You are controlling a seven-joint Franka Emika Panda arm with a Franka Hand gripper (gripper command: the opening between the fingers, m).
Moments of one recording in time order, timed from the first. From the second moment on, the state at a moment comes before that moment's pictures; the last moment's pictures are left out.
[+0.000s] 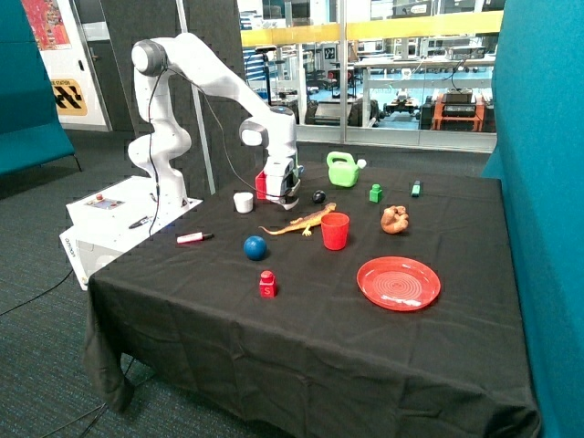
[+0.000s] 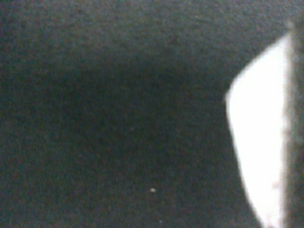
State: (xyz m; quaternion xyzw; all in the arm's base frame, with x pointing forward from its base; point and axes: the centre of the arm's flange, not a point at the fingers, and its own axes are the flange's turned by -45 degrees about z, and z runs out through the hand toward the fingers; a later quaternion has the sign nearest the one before) arm 0.524 -0.018 0.313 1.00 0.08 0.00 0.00
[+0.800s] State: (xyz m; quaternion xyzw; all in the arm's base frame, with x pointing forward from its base) arm 0.515 -0.023 0.317 1.00 0.09 0.00 0.00
